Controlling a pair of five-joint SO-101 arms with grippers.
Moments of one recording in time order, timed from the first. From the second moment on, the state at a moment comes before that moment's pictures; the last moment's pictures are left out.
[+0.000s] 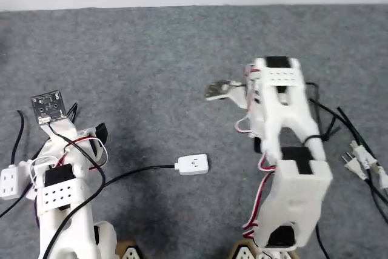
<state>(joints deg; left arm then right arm) -21.8 -46.1 71.4 37.1 6.5 -0.8 25.1 -8.3 100.3 74.0</state>
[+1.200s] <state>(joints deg) -19.7 -46.1 72.7 37.1 6.5 0.7 28.5 1.7 80.4 71.7</state>
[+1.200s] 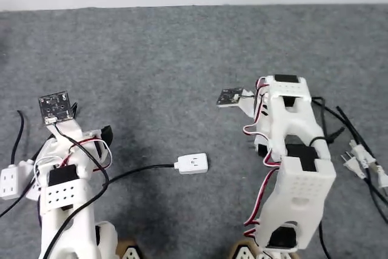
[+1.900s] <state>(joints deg) -8.0 -46.4 72.6 38.7 6.5 -3.1 -0.7 9.1 96.4 55.9</state>
